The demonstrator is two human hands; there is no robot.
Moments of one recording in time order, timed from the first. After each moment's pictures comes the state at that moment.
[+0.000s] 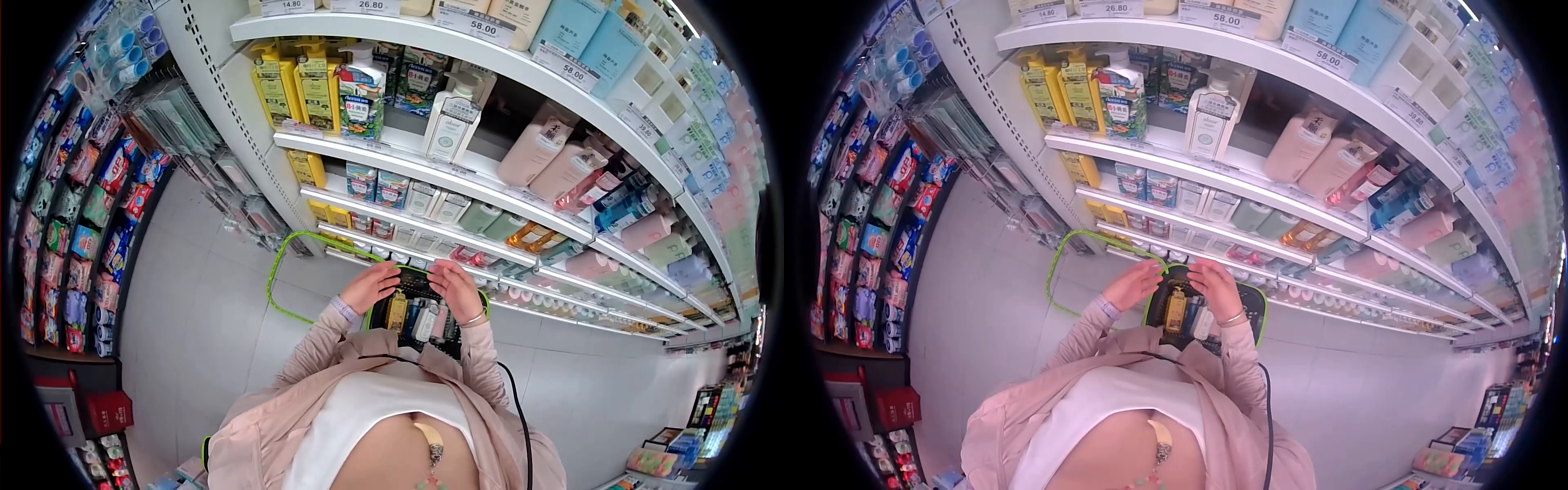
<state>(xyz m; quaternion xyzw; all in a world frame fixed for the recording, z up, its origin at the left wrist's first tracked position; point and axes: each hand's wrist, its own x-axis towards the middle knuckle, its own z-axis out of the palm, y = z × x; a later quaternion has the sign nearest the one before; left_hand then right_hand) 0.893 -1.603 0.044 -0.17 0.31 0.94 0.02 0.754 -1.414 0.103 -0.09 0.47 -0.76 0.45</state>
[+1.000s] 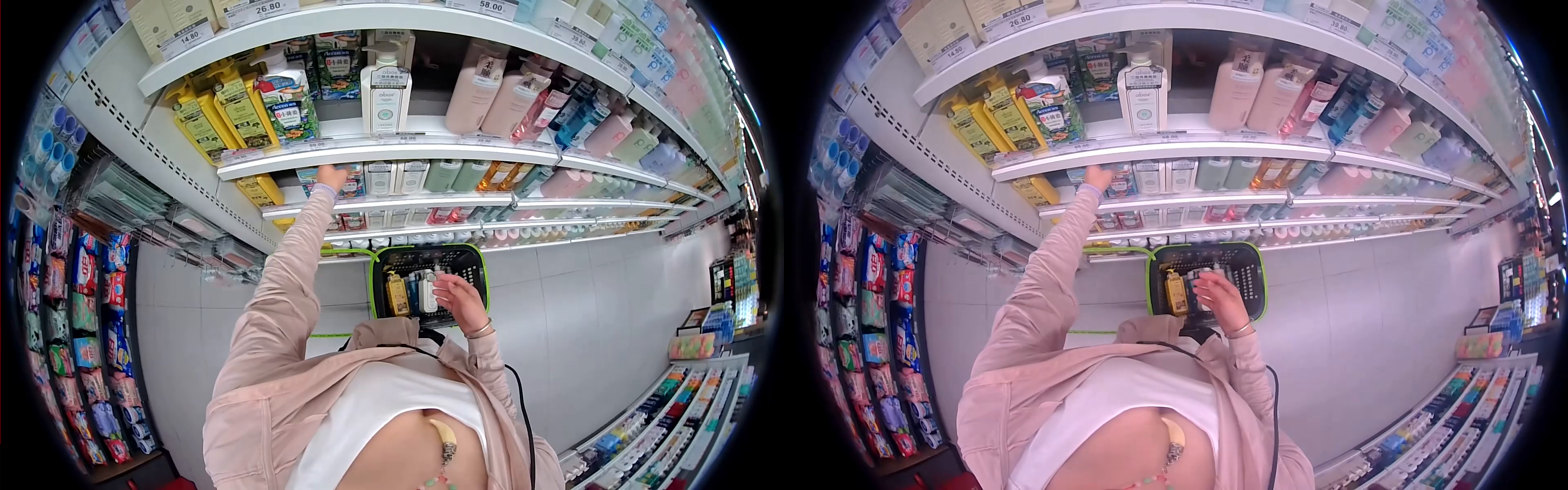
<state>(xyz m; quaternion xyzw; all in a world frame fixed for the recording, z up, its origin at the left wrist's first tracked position) 0.672 -1.769 0.006 -0.15 0.83 0.48 -0.25 0.847 -1.363 0.090 0.04 0.51 -0.79 0.34</state>
